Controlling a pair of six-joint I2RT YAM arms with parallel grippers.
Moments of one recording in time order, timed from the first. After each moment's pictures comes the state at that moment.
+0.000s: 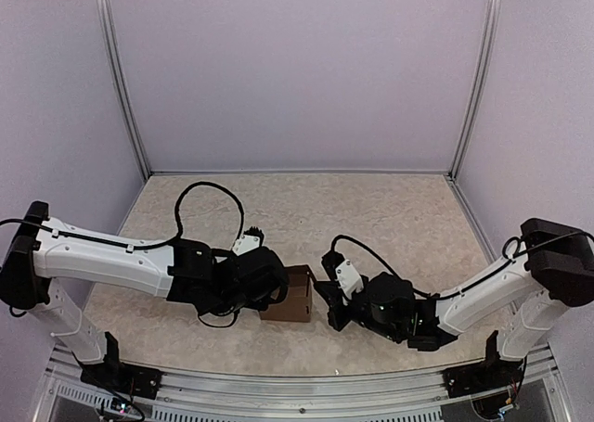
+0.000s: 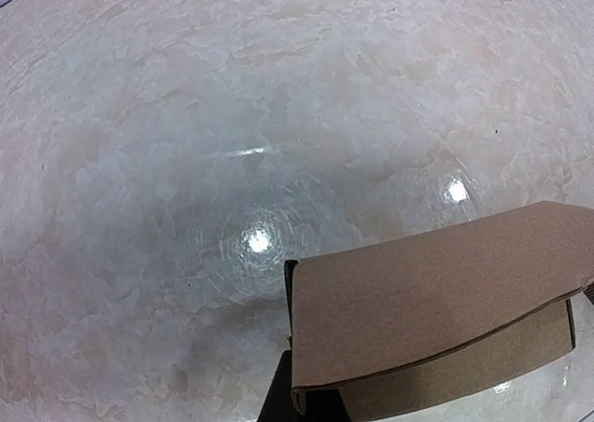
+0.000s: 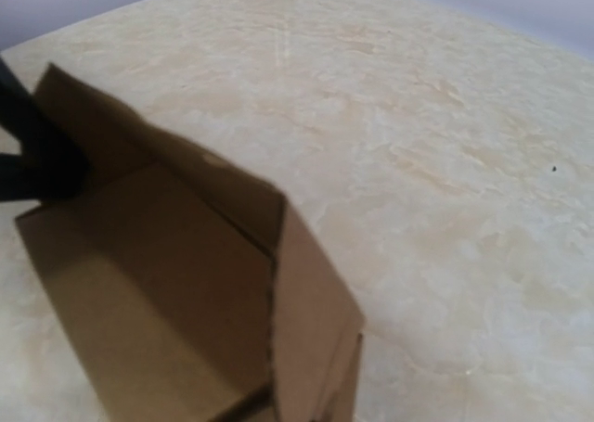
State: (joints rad) left arm -1.26 1.58 1.07 -0.62 -0.63 -0.91; right arm 1.26 1.59 0.50 0.81 0.41 0.14
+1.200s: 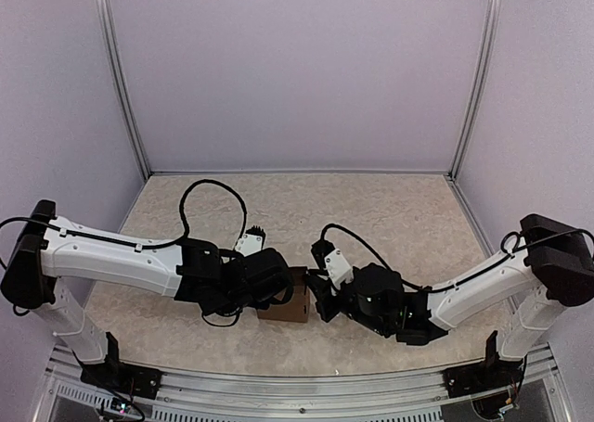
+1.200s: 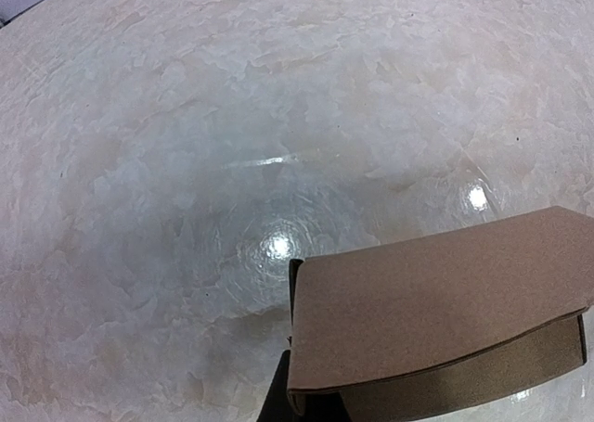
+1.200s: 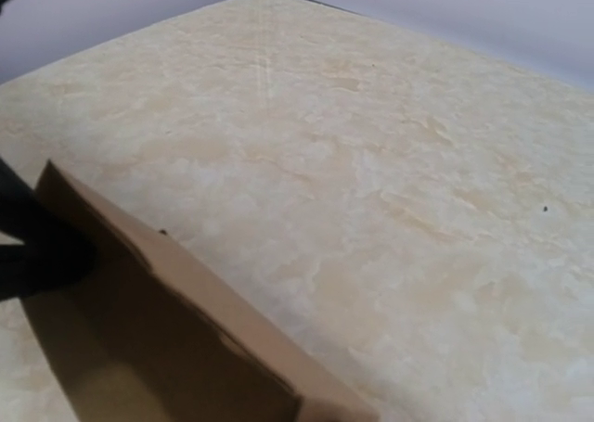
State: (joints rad) left arm -1.26 1.62 1.10 -0.67 -0.68 -0.91; right arm 1.26 1.63 0.61 0.76 0.47 0.13
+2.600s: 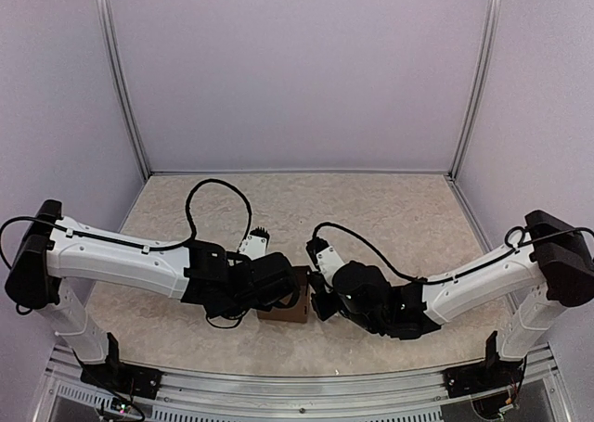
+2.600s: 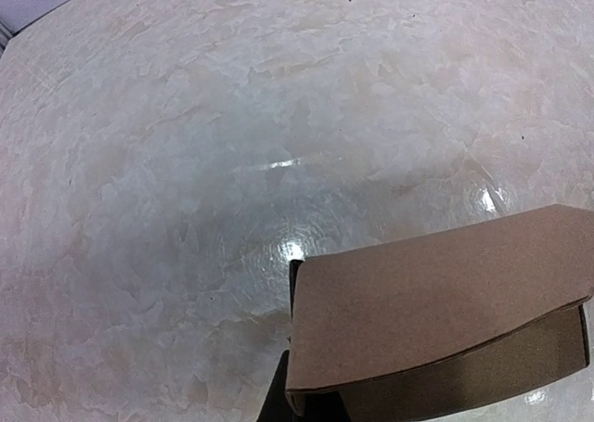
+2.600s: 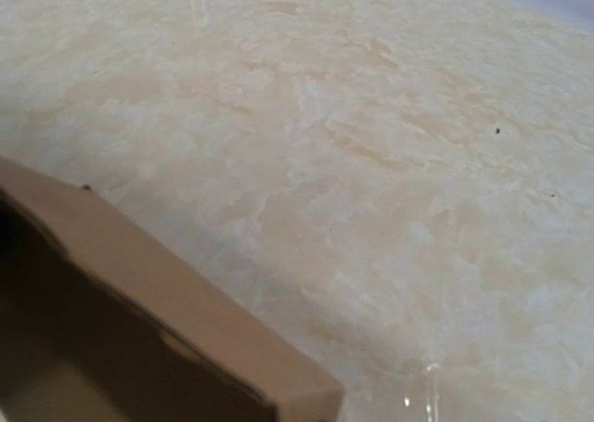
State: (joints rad) left arm -1.28 1.66 1.14 -0.70 -0.72 -0.91; right arm 1.28 1.63 0.74 0.44 0.58 0.26
